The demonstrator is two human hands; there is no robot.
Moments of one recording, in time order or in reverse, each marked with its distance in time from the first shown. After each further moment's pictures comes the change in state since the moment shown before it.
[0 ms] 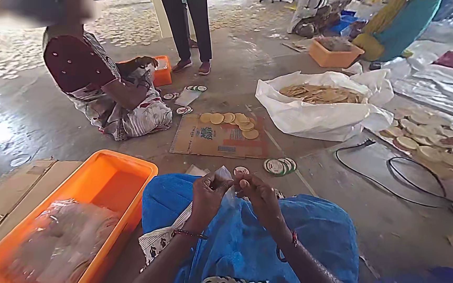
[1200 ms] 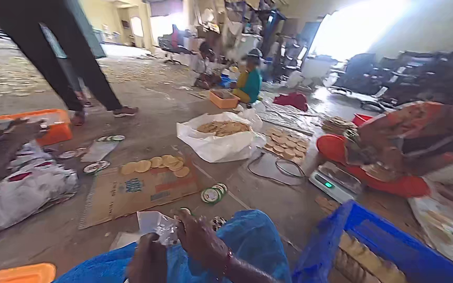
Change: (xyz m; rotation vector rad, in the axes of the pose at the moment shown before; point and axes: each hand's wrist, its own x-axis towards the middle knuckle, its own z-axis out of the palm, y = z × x) left_hand -0.011 -0.028 0.020 0.482 0.093 0.446; right_hand 0.018 -0.032 -0.005 -0.721 -0.050 0.153
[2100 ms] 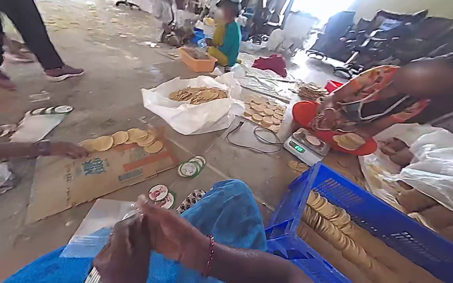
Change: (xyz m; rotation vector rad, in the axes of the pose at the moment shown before) left_hand 0.004 0.030 0.012 0.075 0.059 0.163; right_hand -0.017 -0.021 0.002 1.549 -0.149 0.346
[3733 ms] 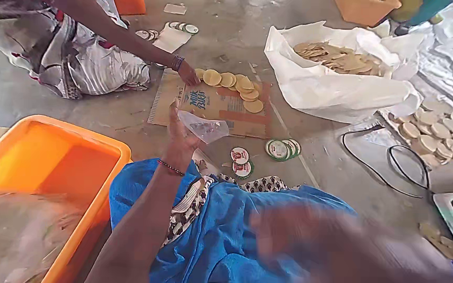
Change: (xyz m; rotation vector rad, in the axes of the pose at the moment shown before) left_hand 0.111 -0.175 0.031 -1.386 0.294 -1.380; right_hand -0.010 -0.054 -0.003 -0.910 -0.507 -0.517
